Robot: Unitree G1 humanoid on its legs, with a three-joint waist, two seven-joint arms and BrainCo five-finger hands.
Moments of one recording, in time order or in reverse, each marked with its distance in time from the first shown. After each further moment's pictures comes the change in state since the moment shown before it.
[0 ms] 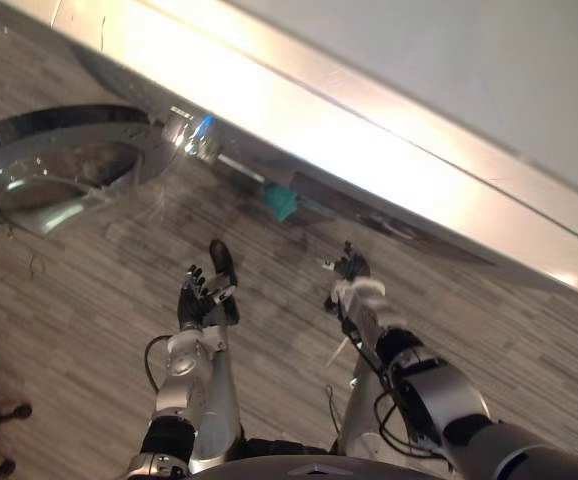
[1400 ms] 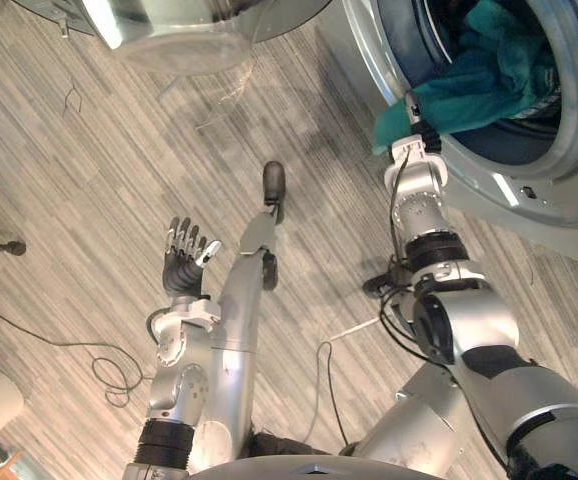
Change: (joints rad) left arm 0.061 -0.001 -0.061 -0.372 -0.280 -0.072 -0.034; right arm -0.358 -0.070 -0.342 -0.261 0.756 -0.129 -0.172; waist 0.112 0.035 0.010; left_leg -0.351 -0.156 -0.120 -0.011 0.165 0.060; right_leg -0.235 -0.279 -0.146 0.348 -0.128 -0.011
